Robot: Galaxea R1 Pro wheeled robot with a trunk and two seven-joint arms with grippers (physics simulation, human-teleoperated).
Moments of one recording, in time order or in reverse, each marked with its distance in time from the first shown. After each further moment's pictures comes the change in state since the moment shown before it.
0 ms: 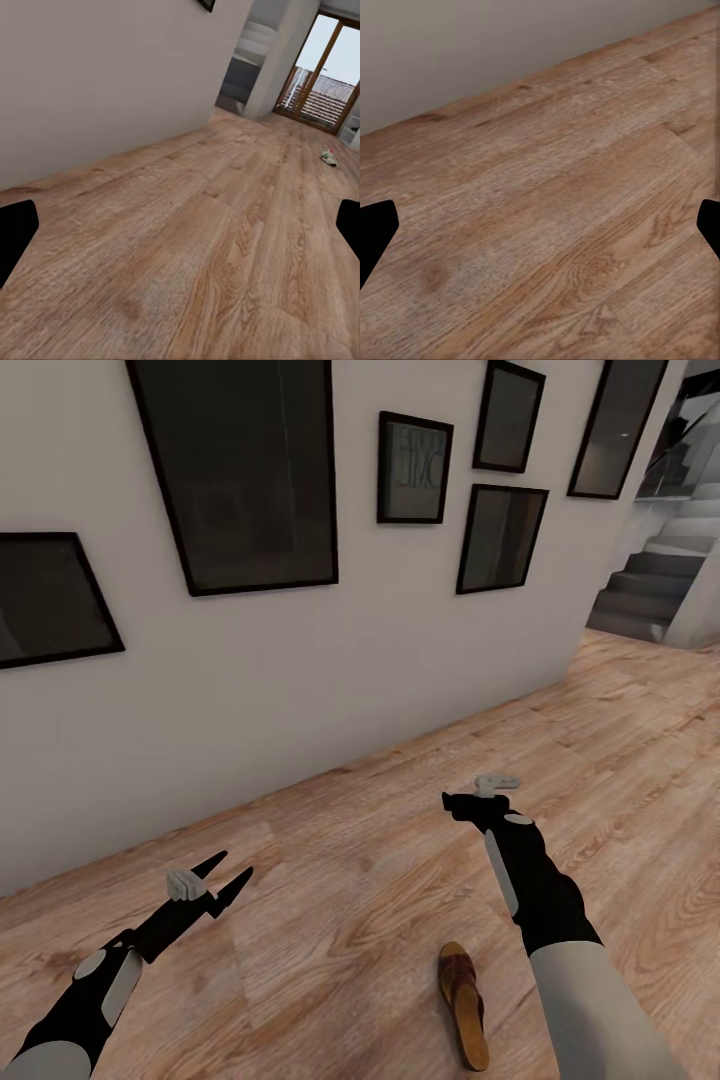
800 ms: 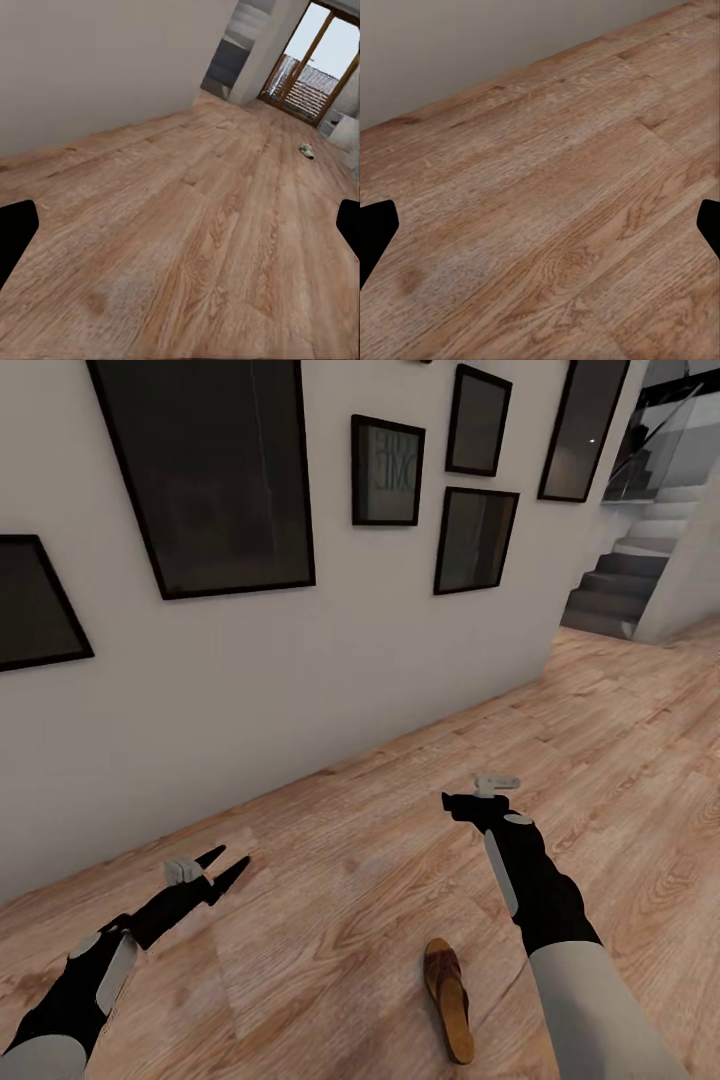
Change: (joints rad) left arm 0.000 0.007 0.004 -0.099 -0.006 0.207 0.037; right arm 0.000 0.000 0.001 0.002 -0.001 0.000 0.000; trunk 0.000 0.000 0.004
